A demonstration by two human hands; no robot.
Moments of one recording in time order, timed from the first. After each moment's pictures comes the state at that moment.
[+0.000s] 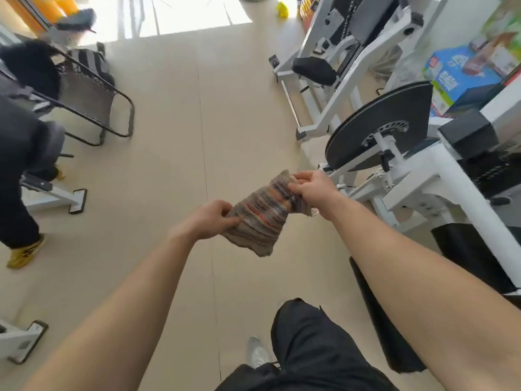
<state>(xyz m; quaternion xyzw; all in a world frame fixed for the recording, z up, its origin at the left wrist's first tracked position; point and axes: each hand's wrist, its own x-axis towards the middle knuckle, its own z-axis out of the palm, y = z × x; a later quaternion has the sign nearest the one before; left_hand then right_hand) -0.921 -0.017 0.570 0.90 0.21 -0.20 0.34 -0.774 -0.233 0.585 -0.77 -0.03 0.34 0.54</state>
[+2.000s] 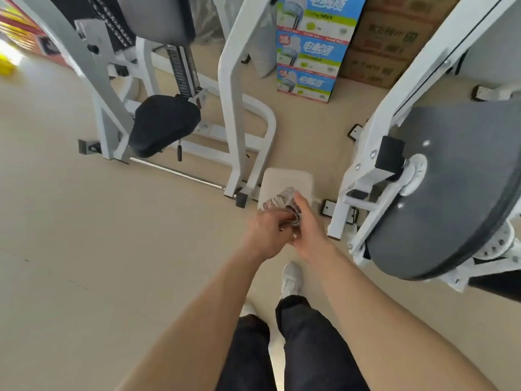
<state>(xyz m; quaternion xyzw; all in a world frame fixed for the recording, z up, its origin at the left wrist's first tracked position) -0.102 0.048 0.375 0.85 -0.26 -0.36 0.28 -0.157 -0.049 0.340 -0.31 0.53 0.06 0.79</state>
